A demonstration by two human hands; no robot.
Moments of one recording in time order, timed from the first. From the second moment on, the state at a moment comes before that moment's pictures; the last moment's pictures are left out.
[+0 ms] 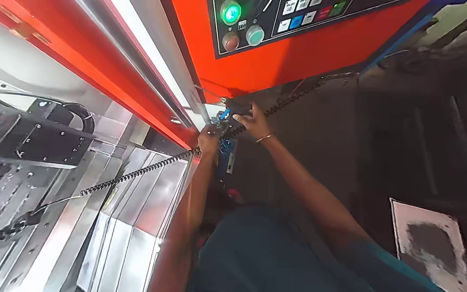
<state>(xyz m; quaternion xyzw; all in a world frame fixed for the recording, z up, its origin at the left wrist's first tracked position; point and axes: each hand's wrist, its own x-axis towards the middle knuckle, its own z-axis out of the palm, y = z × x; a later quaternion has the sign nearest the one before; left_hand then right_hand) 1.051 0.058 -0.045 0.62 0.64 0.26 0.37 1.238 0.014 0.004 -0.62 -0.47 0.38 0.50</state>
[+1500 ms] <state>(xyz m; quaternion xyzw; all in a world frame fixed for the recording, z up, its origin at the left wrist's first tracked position) 1.053 0.063 -0.012 0.33 0.57 0.32 0.68 1.238 0.028 -0.014 -0.58 -0.50 0.41 0.50</state>
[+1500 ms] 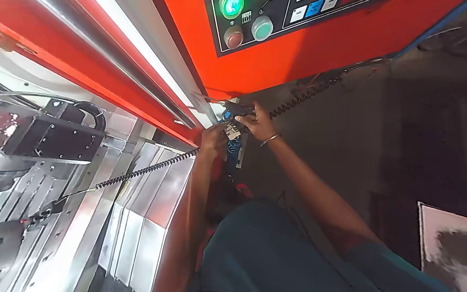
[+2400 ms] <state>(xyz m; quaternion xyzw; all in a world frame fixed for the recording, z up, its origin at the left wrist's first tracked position) 0.942 -0.036 -0.052 0.46 0.58 0.30 0.60 1.231 0.029 -0.028 -0.62 -0.52 0.37 0.46</state>
